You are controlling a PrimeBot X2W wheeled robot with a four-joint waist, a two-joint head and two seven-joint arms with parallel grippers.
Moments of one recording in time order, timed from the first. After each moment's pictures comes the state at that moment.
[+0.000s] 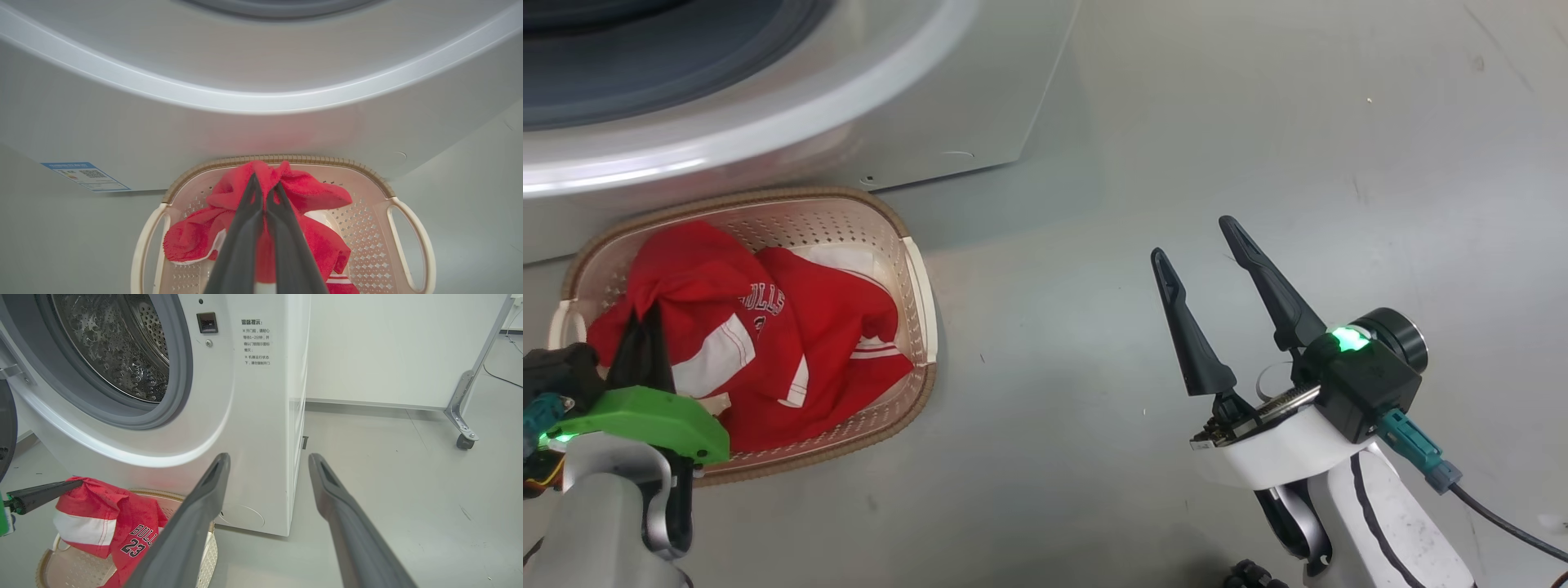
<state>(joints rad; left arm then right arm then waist) -0.30 0.18 -0.01 0.42 -0.41 0.00 -0.18 -0.19 -0.06 0.40 -0.05 0.23 0.03 -0.26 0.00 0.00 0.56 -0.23</state>
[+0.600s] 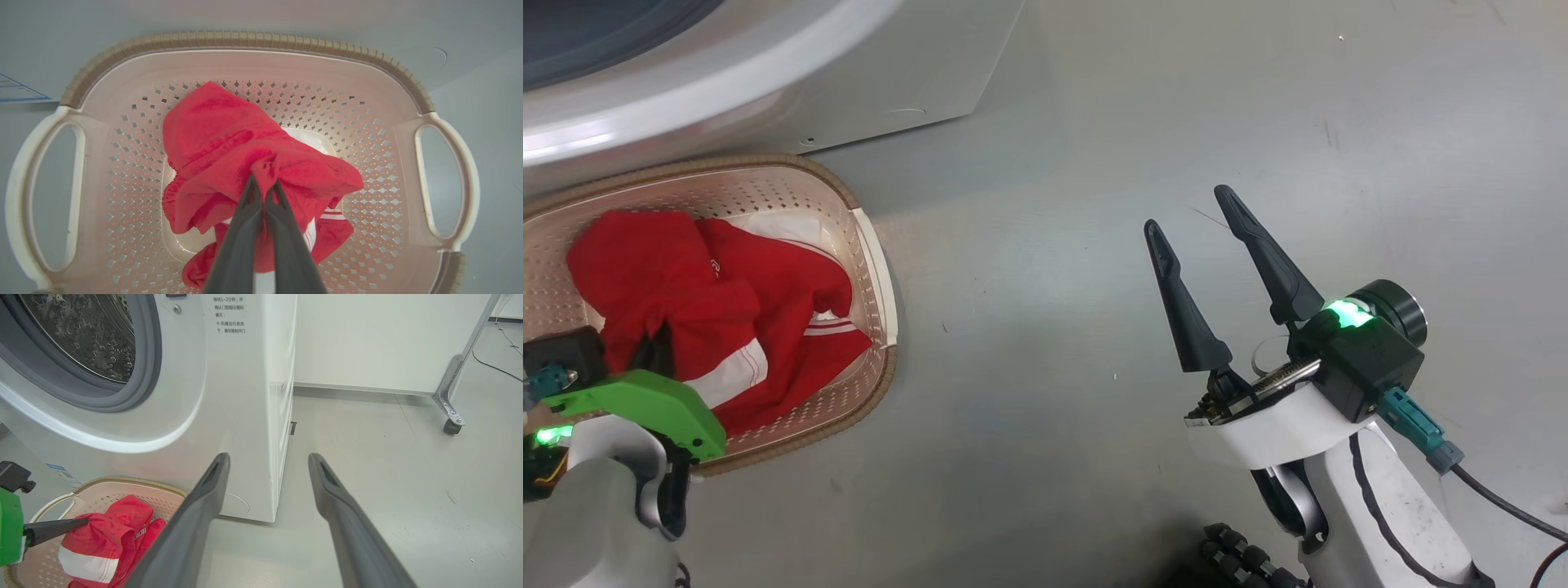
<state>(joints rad) -0.44 0.18 -0.02 0.70 -0.45 -0.03 -0.07 -0.25 -0.05 0.41 -0.05 0.23 0.03 -0.26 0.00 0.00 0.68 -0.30</state>
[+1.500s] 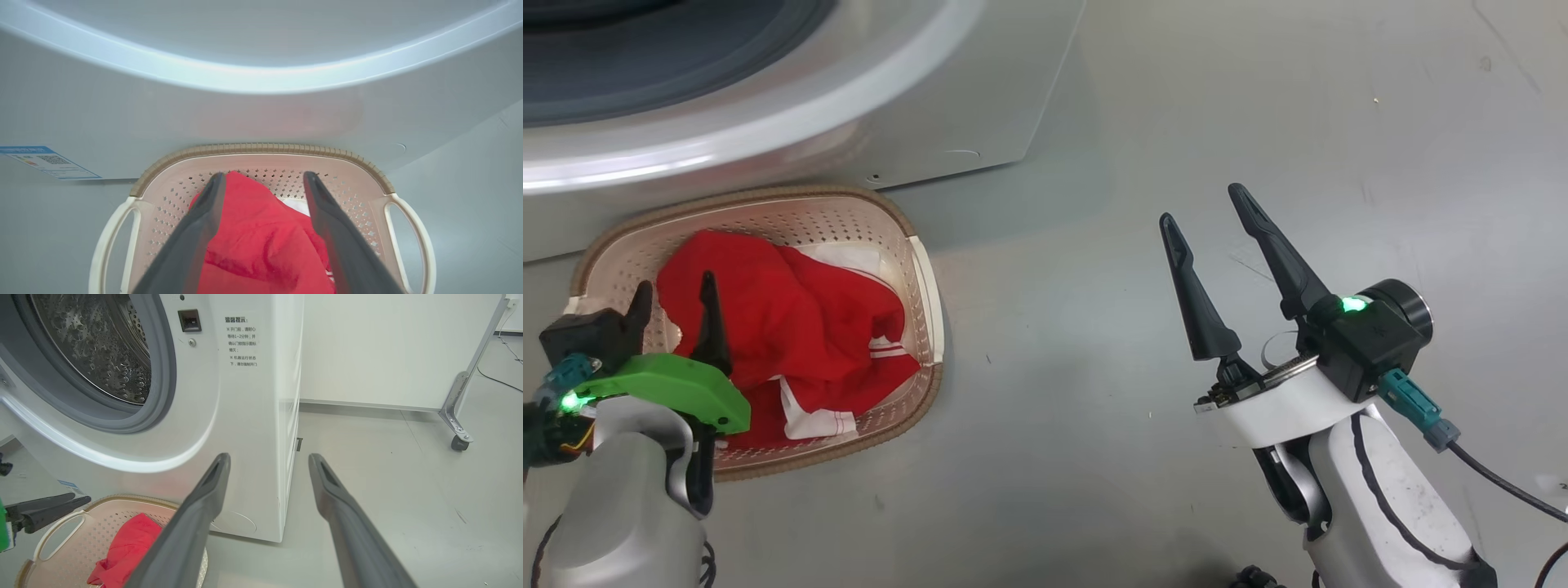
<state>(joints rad) -0.51 0.14 -0.04 0.77 -0.41 -0.07 -0.25 -0.27 -0.05 0.38 0.02 0.24 0.02 -0.26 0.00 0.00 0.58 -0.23</state>
